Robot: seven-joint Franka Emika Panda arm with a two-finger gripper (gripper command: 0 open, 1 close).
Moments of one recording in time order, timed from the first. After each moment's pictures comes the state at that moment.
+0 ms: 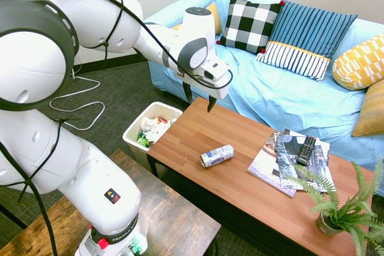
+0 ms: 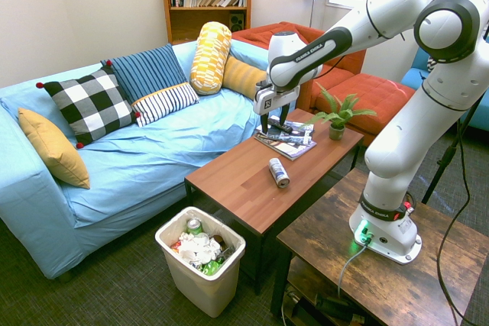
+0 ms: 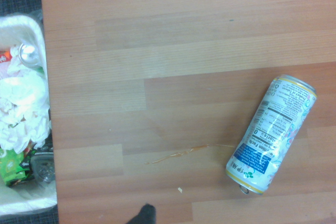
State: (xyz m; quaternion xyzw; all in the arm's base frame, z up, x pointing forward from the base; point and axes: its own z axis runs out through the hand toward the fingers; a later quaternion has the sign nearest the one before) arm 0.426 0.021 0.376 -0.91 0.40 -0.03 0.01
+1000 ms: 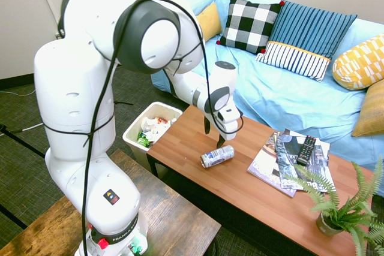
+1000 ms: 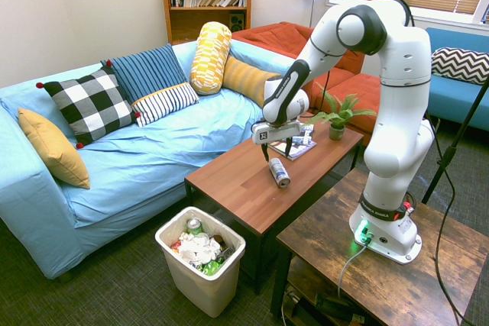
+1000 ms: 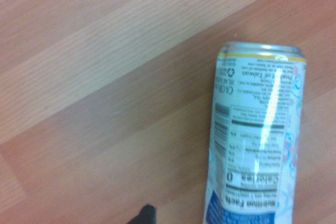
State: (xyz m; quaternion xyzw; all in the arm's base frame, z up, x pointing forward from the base) arm 0.478 -0.044 0.179 -0.81 0.59 0.04 -0.03
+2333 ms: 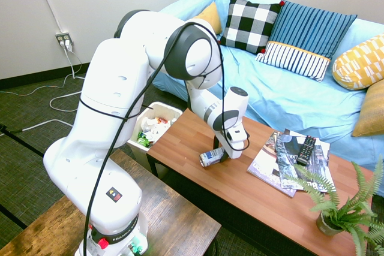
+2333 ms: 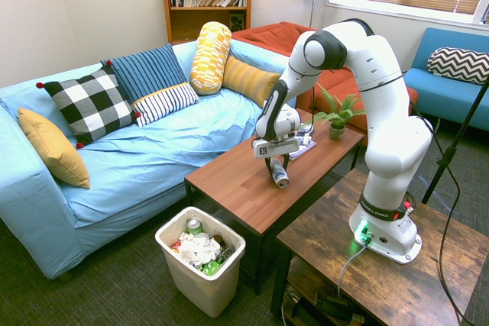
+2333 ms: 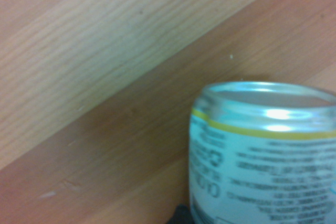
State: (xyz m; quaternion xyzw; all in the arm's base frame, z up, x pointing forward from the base) arm 0.498 -0.072 0.092 -0.79 0.61 0.08 -0.04
